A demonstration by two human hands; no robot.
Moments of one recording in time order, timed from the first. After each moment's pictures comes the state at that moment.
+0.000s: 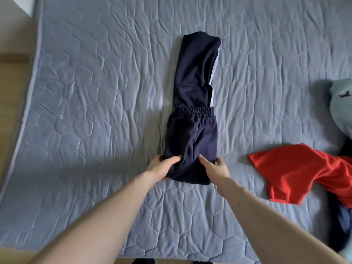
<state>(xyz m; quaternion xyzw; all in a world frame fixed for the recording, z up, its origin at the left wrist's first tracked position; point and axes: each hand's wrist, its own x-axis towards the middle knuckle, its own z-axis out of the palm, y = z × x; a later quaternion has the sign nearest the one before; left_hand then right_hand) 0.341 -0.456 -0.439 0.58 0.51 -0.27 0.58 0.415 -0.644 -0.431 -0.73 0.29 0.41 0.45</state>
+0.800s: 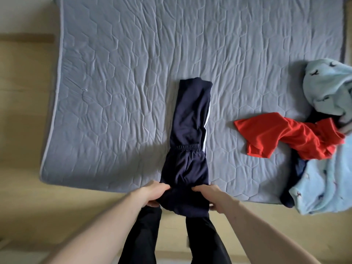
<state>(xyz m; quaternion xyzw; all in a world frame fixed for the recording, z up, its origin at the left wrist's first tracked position) 0.156 -0.516 -0.304 0.53 0.48 -0.51 0.47 0.250 -0.720 -0.282 -0.65 0.32 0.63 0.28</state>
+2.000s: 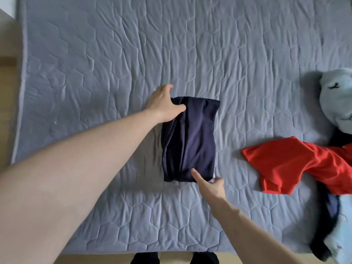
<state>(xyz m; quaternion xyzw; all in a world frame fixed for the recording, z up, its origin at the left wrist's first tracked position) 0.512 -0.410 -0.365 0.89 0.24 -0.20 0.33 0.361 -0.656 -0.403 -0.73 0.39 0.42 0.38</state>
